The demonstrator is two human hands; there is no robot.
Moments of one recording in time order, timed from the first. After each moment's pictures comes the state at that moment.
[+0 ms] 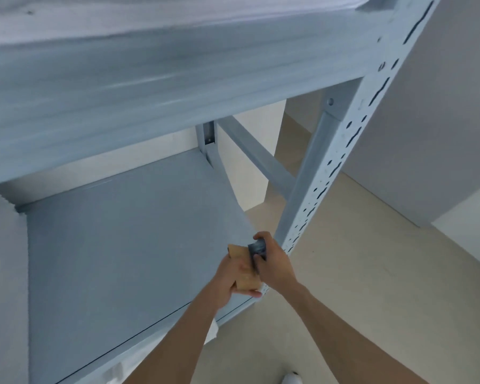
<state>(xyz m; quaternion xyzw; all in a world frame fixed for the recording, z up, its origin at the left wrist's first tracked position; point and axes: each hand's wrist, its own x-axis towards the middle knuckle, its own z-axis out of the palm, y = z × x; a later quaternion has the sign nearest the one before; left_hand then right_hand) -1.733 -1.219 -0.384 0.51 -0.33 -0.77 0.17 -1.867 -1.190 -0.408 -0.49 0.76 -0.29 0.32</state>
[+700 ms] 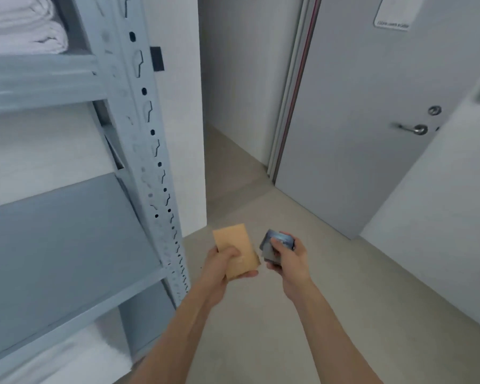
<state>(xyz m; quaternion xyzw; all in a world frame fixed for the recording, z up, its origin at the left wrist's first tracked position) -2.017 -1.060 -0.311 0.41 -0.35 -0.78 0.31 -2.160 -0.997 -0.307 -0.13 0.63 -0.65 0.39</state>
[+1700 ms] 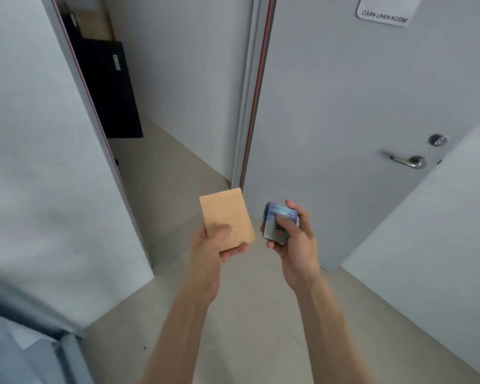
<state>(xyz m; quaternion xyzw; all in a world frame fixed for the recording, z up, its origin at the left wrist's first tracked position) -2.394 -1.402 -0.272 0.33 -0.36 -0.77 0.41 -2.524 -1.326 -0.251 -0.14 0.53 -0.76 0.36</state>
